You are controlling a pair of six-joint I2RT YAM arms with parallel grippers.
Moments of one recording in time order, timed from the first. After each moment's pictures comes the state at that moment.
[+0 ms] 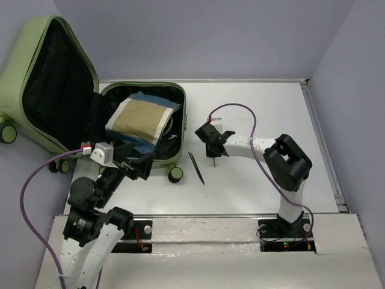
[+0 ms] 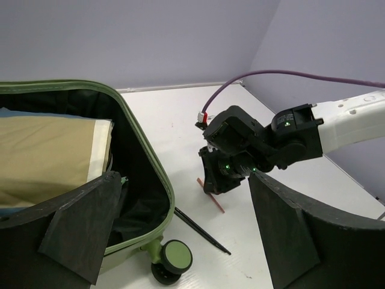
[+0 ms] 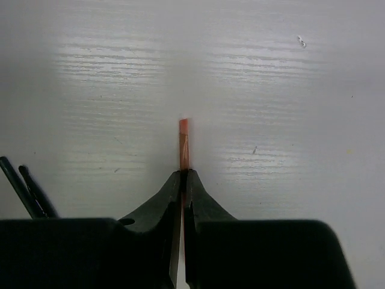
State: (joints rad) left arm -0.39 0.21 0.65 -0.29 0.16 -0.29; right arm 0.77 1.91 1.23 -0.41 0.45 0.63
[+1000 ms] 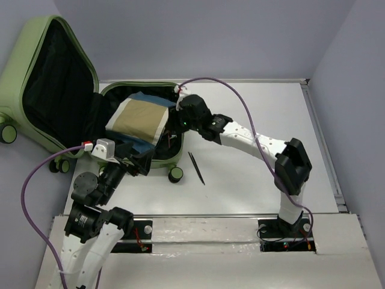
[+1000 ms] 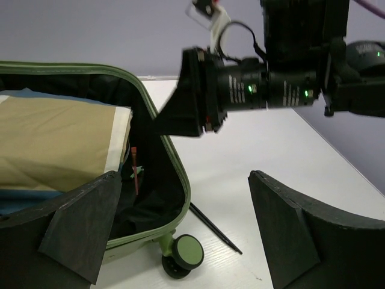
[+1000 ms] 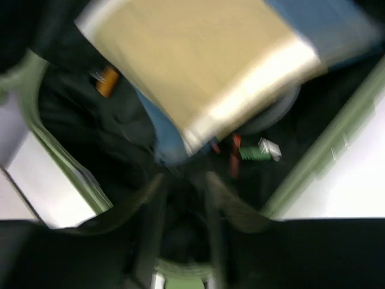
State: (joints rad) left arm -0.38 0.25 0.65 -0.31 0.08 -0.29; right arm 0.86 1.92 1.71 -0.22 0.02 0.41
